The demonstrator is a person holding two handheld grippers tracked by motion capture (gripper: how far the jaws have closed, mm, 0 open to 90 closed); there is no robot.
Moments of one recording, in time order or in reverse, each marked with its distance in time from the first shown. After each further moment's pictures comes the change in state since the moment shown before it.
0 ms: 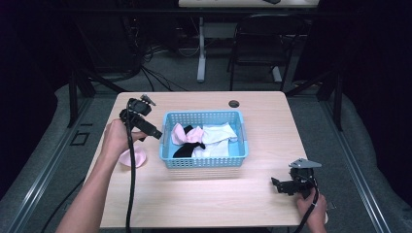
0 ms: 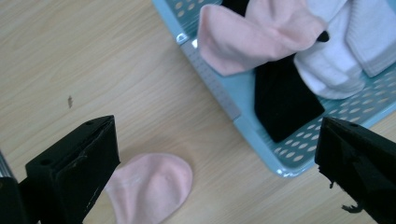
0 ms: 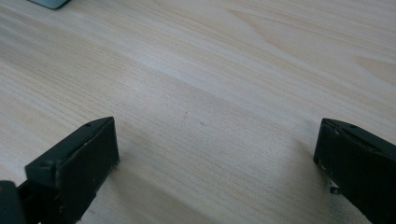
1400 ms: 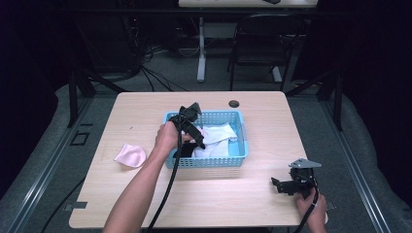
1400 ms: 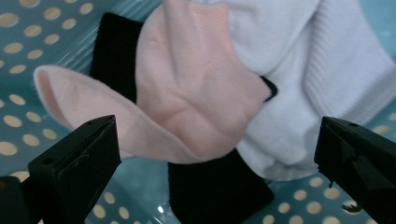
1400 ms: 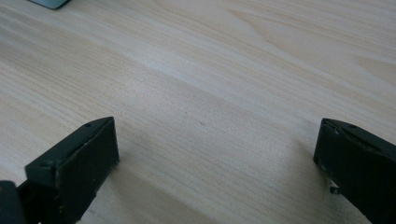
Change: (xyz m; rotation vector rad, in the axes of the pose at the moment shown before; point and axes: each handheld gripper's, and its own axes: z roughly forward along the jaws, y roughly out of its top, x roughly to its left) left arm -0.069 0.072 0.118 0.178 -0.105 0.054; right arm 0.000 0.000 0.000 0.001 0.000 -0.001
